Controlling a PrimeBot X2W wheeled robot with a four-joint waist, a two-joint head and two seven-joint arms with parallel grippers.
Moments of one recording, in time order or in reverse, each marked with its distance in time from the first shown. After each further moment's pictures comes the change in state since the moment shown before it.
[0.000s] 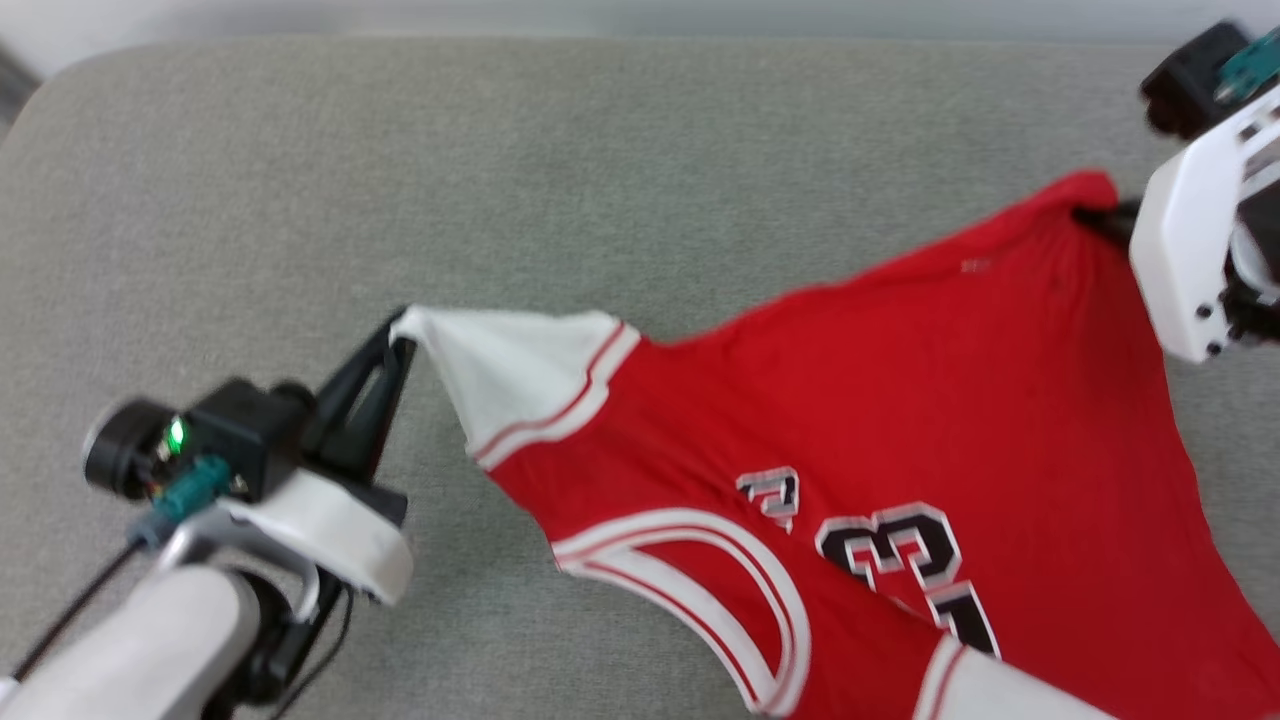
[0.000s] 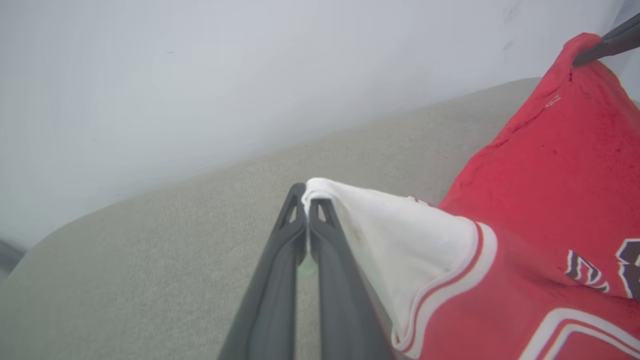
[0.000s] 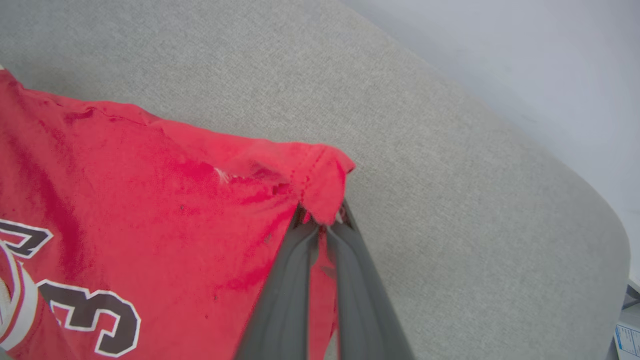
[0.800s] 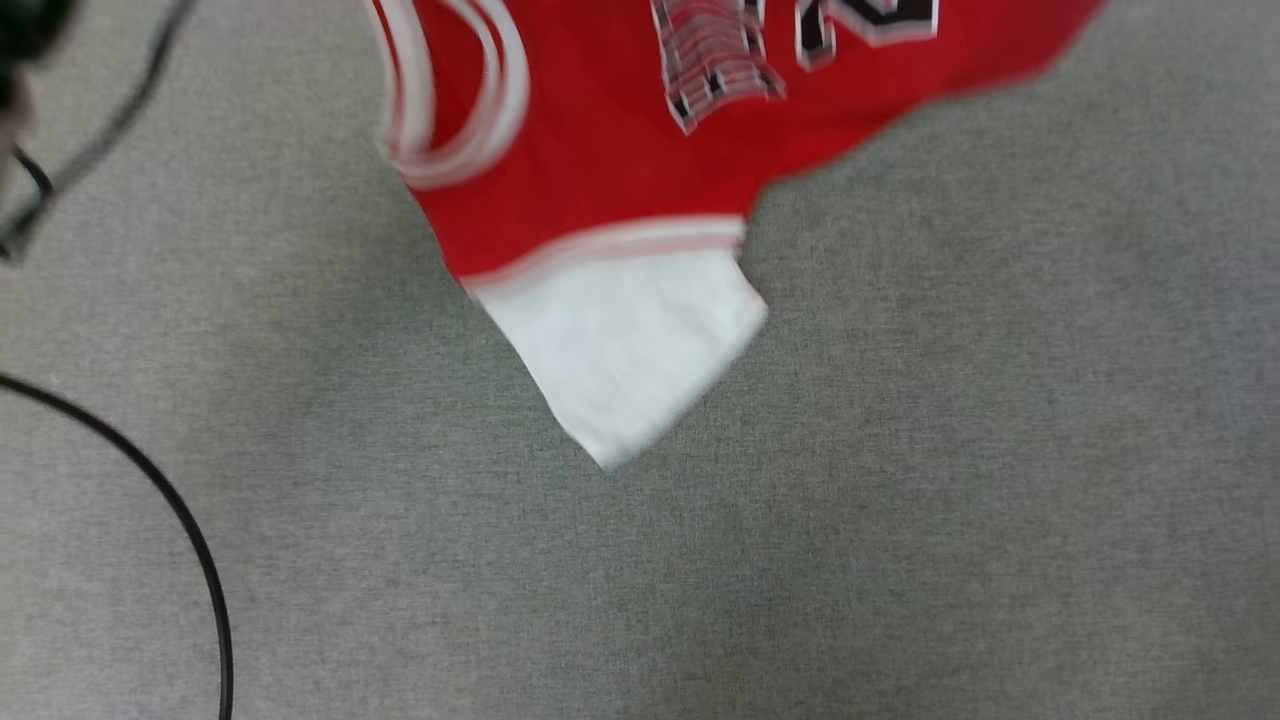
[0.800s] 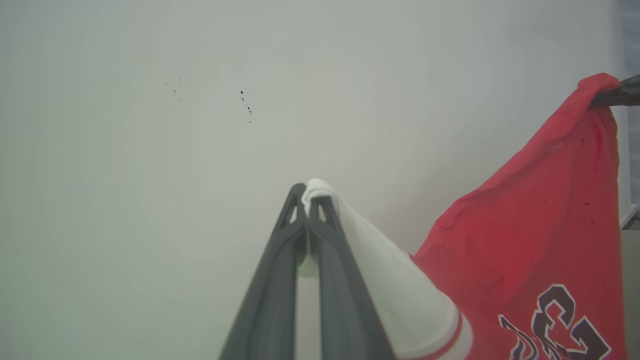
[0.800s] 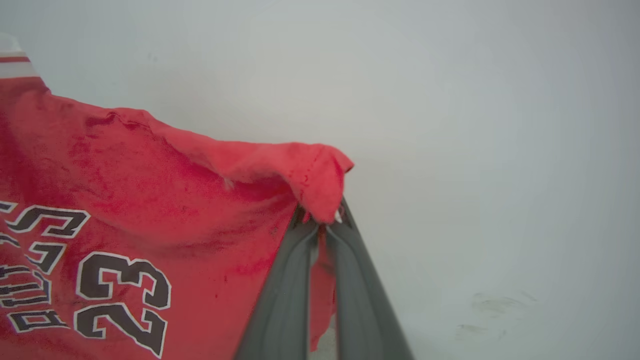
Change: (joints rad) left arm -0.953 -0.148 0.090 0.312 0.086 -0.257 0.193; right arm -0.498 0.097 -0.171 0.108 -0.189 0.000 -0.311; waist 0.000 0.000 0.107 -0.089
